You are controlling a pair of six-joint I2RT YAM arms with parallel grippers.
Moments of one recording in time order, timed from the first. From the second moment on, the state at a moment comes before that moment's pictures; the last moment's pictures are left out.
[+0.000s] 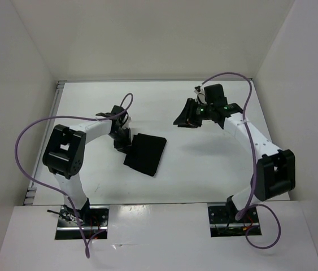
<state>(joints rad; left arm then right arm) -0.31 1.85 1.16 -0.65 0.26 -0.43 0.31 1.52 1.25 -0.51 -0.56 0.63</state>
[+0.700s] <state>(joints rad) -0.27 1.06 0.73 -0.53 0.34 -0.58 0.07 0.97 0.78 -0.59 -0.38 0.75</state>
